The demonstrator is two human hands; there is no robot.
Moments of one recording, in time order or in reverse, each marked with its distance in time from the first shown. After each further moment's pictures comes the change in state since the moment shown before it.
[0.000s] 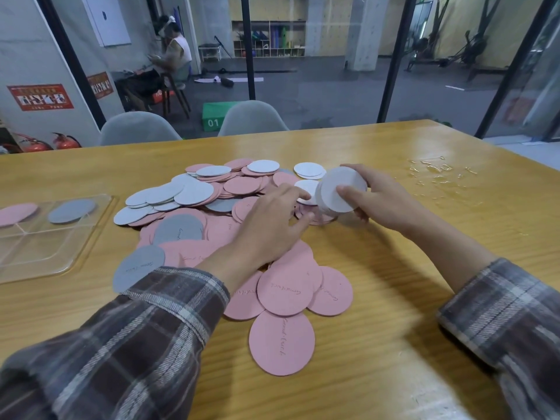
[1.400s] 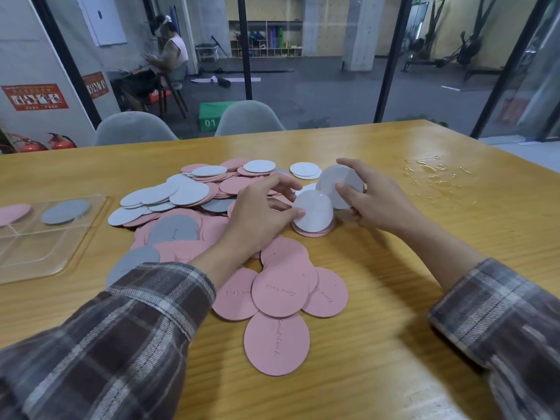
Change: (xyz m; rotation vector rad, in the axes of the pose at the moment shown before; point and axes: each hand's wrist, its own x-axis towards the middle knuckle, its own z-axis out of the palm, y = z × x) left_hand 0.000 0.010 -0.019 -0.477 0.116 -0.197; right_hand -0.004 -0.005 0.002 -0.099 0.089 0.010
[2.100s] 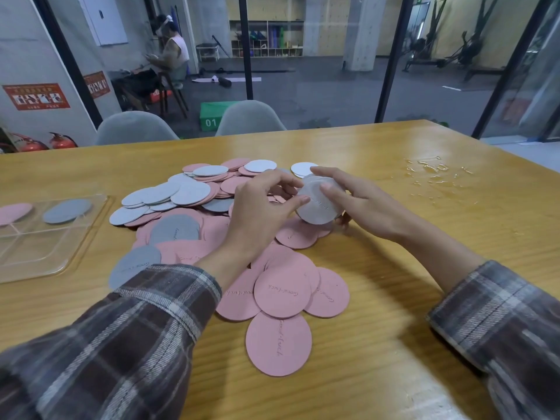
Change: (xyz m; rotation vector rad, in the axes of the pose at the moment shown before) left_hand -0.001 0.001 0.006 0.019 0.152 0.141; right_hand -0.011 -0.012 0.006 0.223 -0.256 -0.128
